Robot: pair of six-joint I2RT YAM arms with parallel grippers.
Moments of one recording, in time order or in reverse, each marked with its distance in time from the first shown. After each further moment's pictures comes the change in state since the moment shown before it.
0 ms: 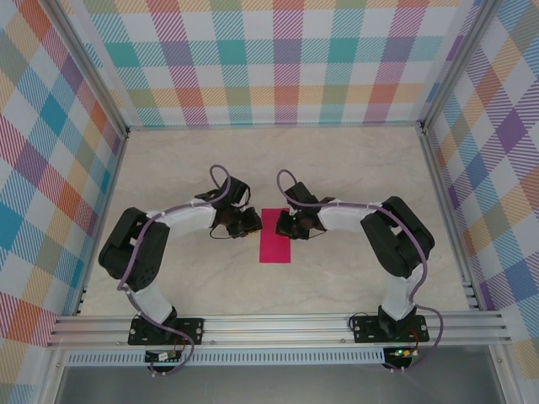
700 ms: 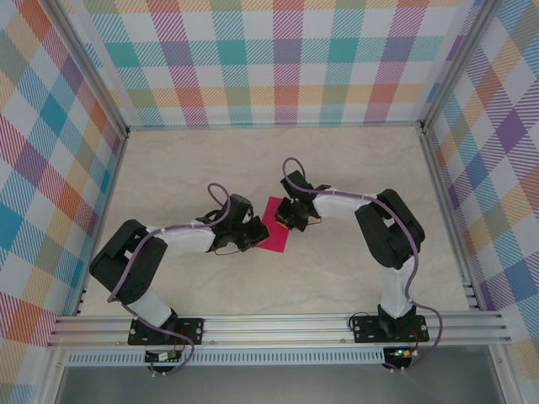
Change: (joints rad) left arm -0.118 -0.063 -0.220 0.378 -0.011 -0.259; right arm -0.051 0.055 0.123 -0.123 0.062 0.259
